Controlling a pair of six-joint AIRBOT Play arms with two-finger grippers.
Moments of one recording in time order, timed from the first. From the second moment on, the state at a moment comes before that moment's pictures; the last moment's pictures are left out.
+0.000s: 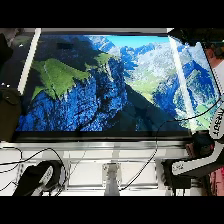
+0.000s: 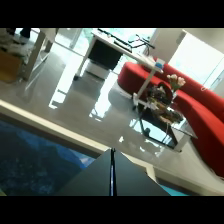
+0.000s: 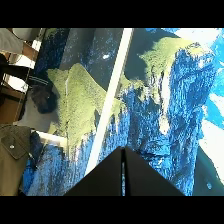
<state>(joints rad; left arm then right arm) 0.00 -0.66 0.96 -1.64 0.21 1.19 -0.20 -1.66 2.07 -0.70 1.32 1.45</state>
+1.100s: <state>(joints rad) 0.00 -0.69 0.96 -1.53 0.46 1.20 -0.20 -1.66 2.07 -0.70 1.32 1.45</state>
